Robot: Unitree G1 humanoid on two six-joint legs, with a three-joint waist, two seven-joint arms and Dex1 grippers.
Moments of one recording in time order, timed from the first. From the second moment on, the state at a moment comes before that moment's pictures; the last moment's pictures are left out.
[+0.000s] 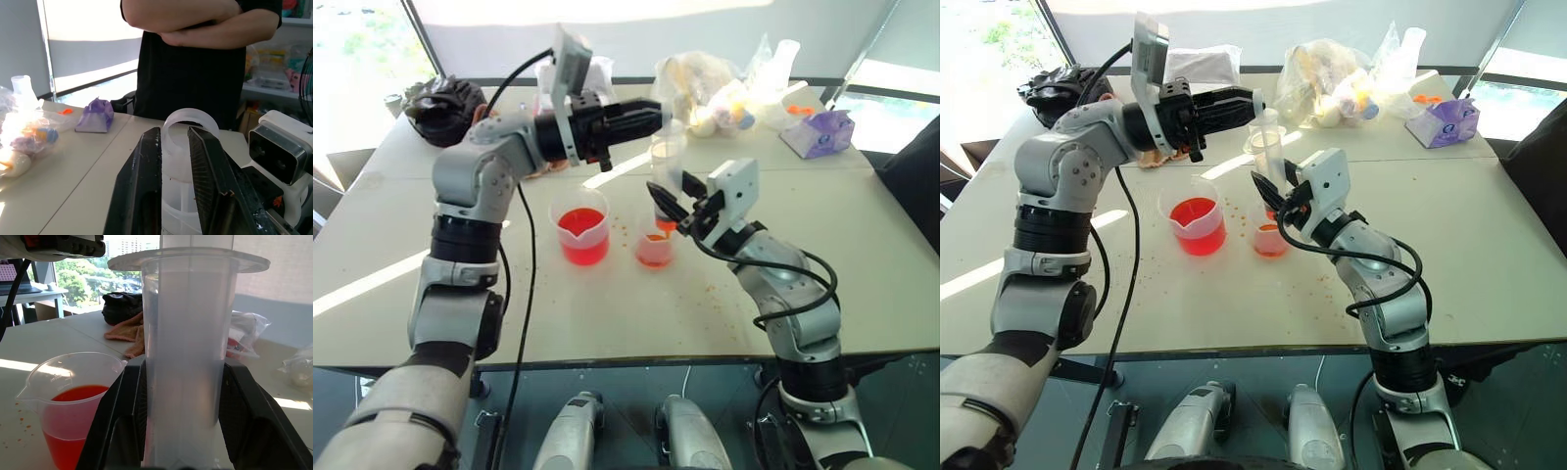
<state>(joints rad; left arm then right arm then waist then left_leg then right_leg) -1.10 0.38 0.00 0.25 -0.58 0.64 -1.02 -0.44 -0.27 0.05 -0.37 0.28 0.46 0.43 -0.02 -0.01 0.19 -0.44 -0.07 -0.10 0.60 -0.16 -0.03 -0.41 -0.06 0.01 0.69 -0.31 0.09</state>
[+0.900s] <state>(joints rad) -1.04 0.37 0.00 0.17 -0.53 0.65 -1.02 -0.46 -0.27 0.05 -0.36 0.30 0.46 0.45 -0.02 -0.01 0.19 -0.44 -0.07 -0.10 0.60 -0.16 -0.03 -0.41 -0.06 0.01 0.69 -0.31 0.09</state>
